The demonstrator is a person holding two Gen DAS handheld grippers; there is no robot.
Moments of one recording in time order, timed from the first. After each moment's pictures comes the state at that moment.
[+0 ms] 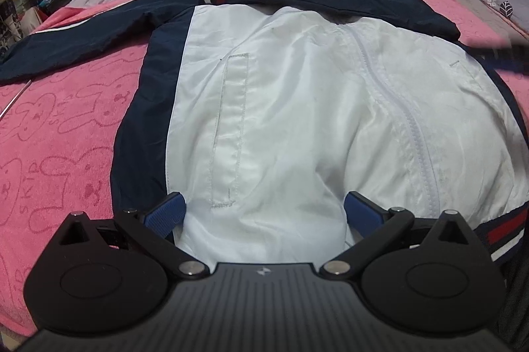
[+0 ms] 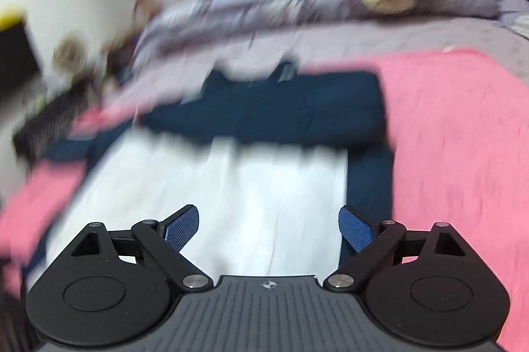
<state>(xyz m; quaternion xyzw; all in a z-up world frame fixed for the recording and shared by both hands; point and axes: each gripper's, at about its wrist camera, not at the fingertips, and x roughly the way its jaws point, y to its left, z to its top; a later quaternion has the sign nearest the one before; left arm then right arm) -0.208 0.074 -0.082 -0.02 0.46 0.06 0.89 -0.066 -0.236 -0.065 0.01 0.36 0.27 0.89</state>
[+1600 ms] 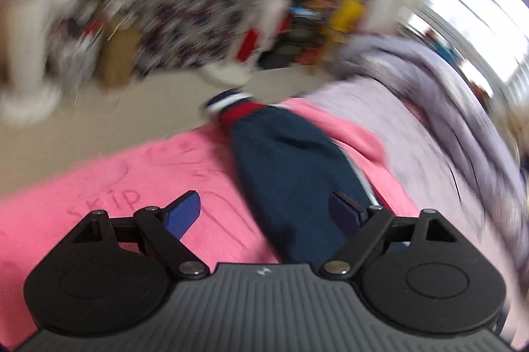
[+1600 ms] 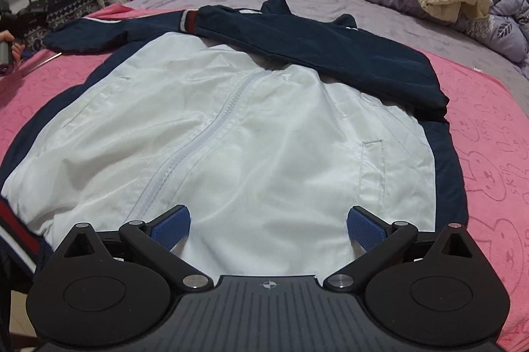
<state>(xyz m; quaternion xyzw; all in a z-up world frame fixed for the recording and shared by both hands) -0.151 0.539 -0.076 -0.43 0.18 0.40 0.79 -0.118 -0.138 -0.082 -0.12 0.39 0.26 0.87</state>
